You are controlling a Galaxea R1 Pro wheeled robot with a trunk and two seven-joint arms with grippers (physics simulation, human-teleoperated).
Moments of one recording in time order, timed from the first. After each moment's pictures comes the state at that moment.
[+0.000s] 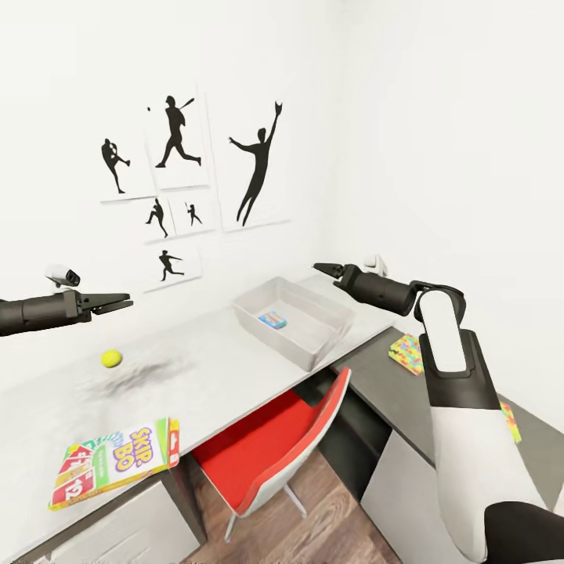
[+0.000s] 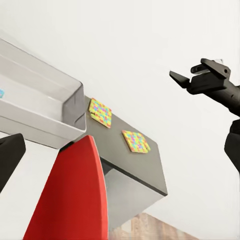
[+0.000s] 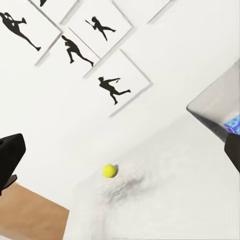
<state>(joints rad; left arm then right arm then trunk) -0.94 0.53 0.25 -1.08 0.06 1.03 -1.57 -0.91 0.01 -0.05 -1.41 -0.89 1.03 0.05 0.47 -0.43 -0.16</state>
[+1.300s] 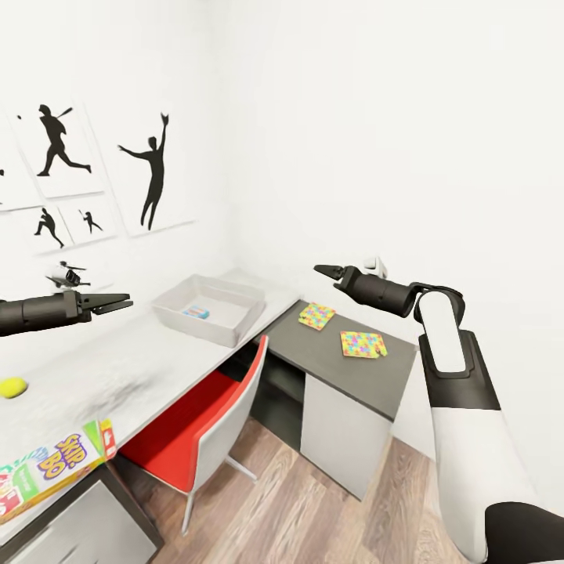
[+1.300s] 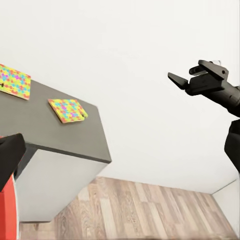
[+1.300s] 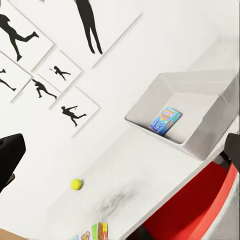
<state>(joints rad) -0.94 0.53 0.25 -1.08 0.06 1.03 -1.57 -0.91 0.01 -0.06 -1.40 -0.89 1.03 0.05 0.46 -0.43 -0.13</state>
